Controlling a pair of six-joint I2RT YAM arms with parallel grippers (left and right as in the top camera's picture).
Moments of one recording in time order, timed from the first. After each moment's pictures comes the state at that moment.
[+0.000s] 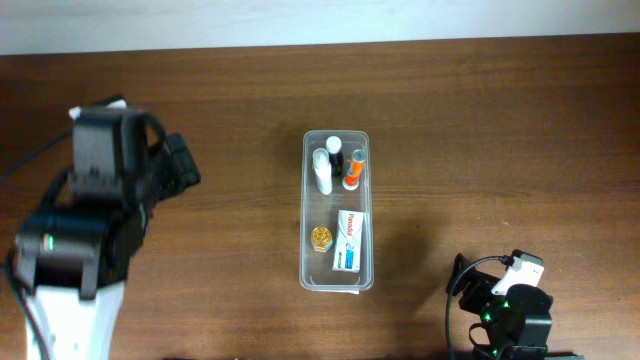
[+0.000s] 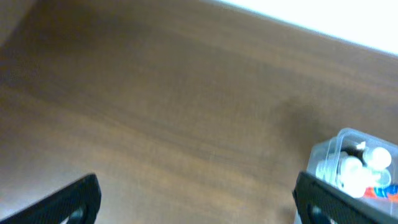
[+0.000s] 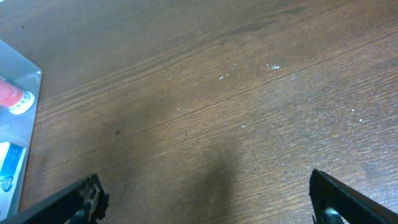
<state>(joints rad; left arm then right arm) -0.13 1.17 1.53 -1.15 -0.30 -0.36 -0.10 0.02 0.19 -0.80 0.01 0.33</state>
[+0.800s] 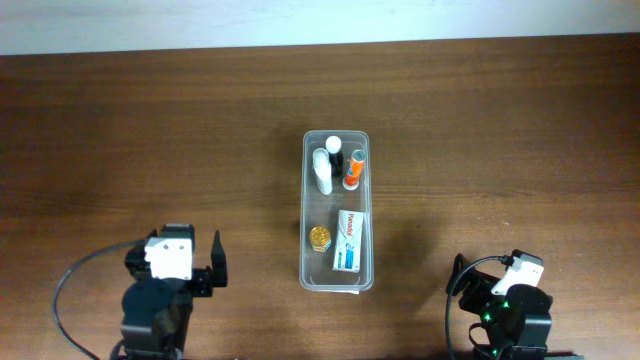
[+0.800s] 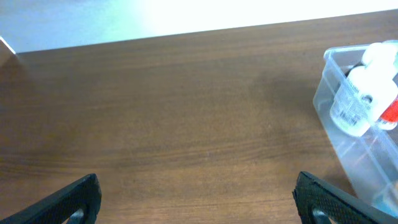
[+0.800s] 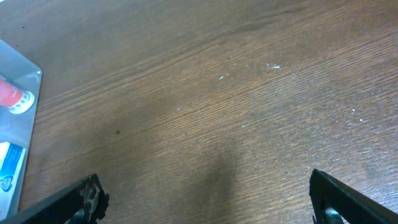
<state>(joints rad) -0.13 0.30 0.38 -0.47 -0.13 0.04 -0.10 0.01 0.18 -0.80 0.01 0.33</state>
